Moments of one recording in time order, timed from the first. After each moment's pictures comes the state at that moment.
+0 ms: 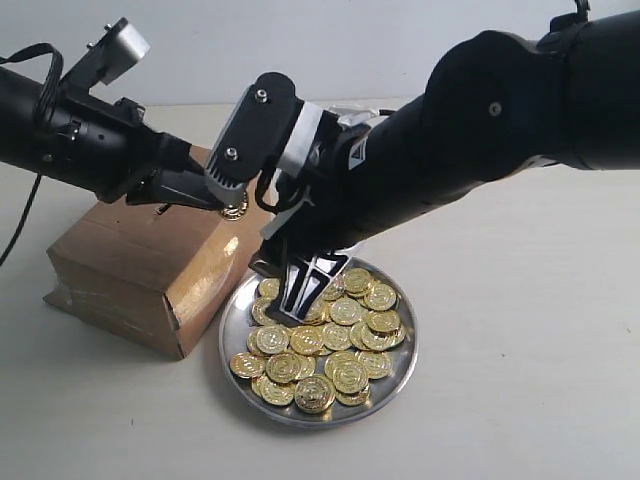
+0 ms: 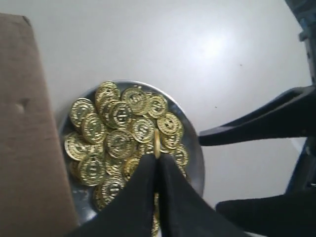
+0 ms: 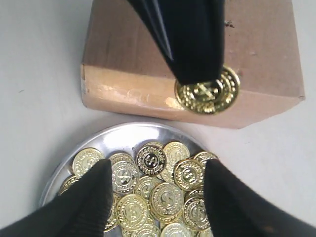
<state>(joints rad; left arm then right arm) -0.28 1.62 -0.97 -1.10 0.86 0.99 0.67 1.62 -1.01 0.36 0.38 -0.77</state>
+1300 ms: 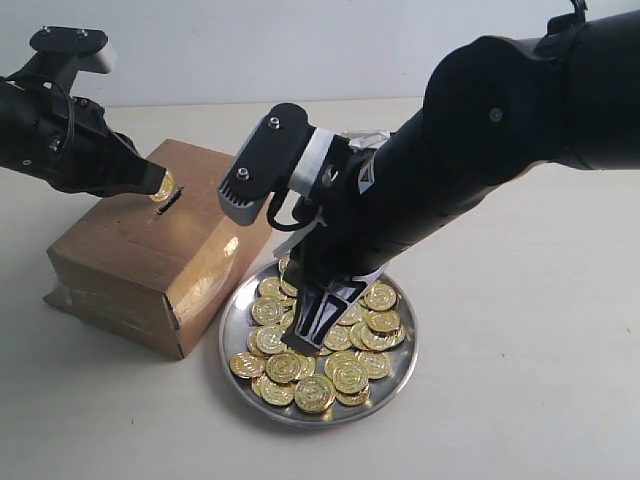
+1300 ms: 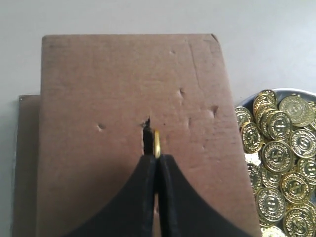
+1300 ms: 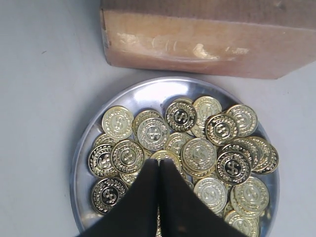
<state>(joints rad) -0.28 1.60 -0.95 -0.69 0.49 0.78 0.67 1.62 -1.01 0.29 0.53 -0.62</state>
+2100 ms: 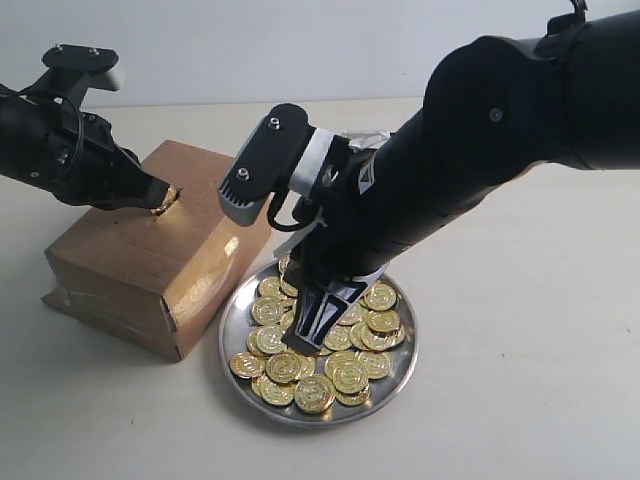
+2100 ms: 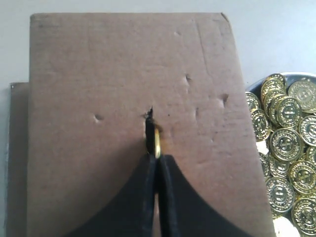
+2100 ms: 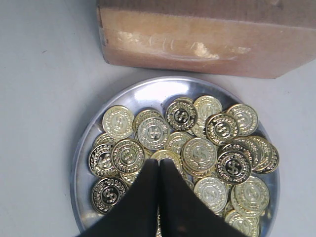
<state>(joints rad) -0.28 1.63 -0.95 -0.67 0.50 0.78 0.67 1.62 -1.01 0.29 0.53 -0.62</state>
